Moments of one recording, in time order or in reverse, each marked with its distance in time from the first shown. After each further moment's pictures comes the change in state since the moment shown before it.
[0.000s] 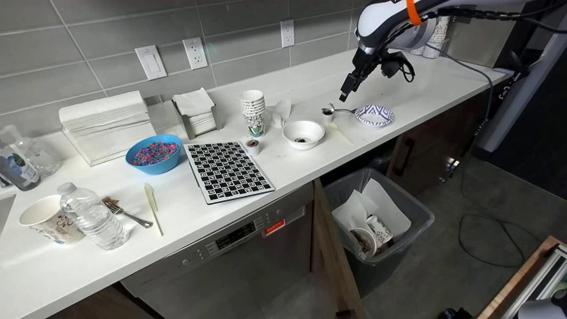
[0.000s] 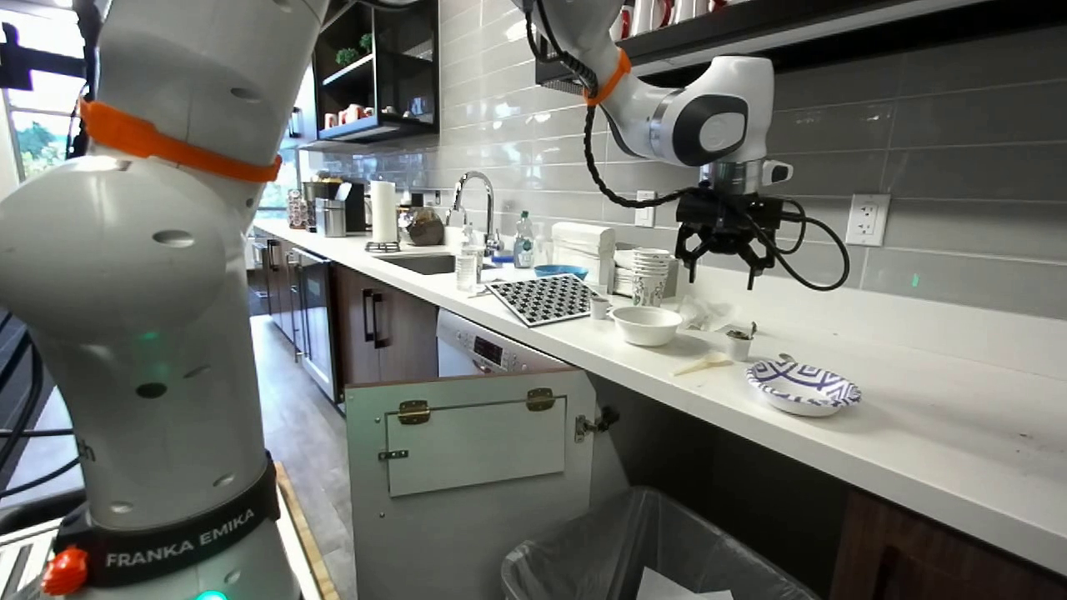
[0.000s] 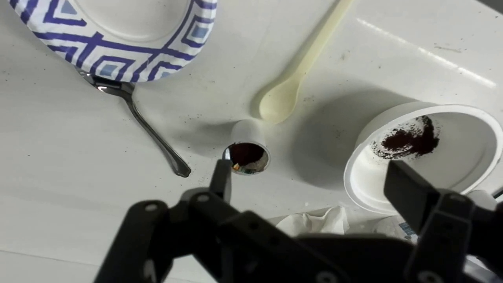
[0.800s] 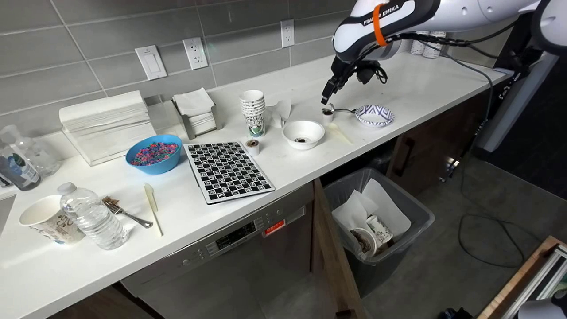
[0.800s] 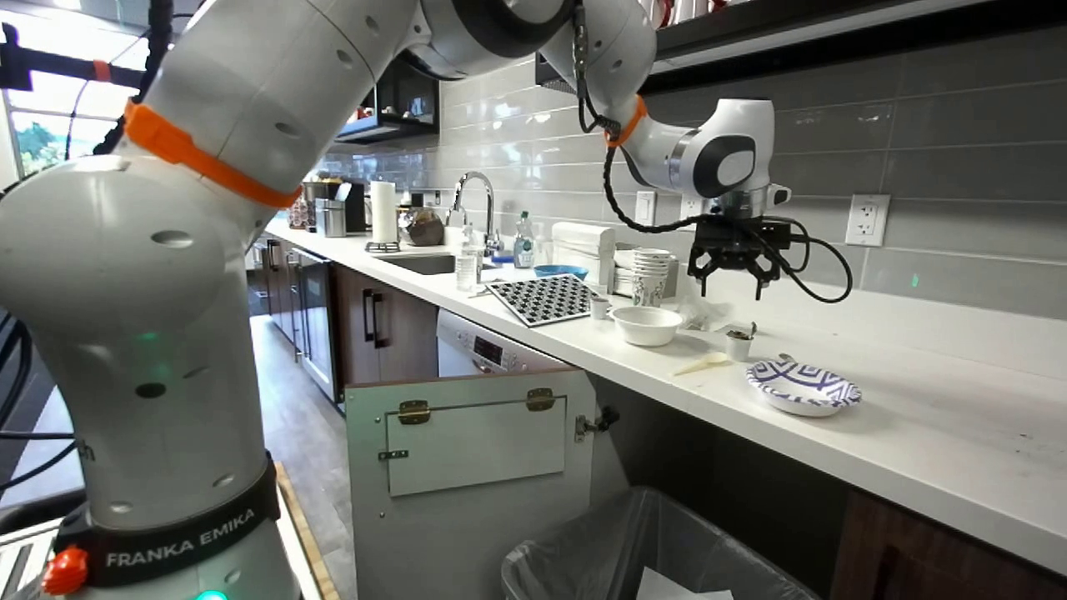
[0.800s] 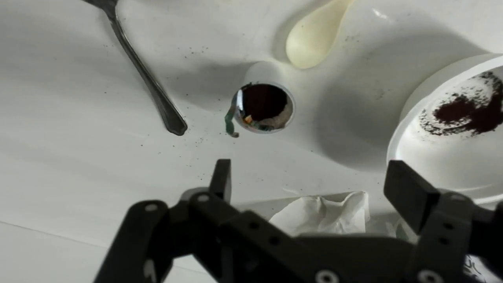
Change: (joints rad) arm -0.005 0.261 0.056 0.306 -0.082 -0.002 0.001
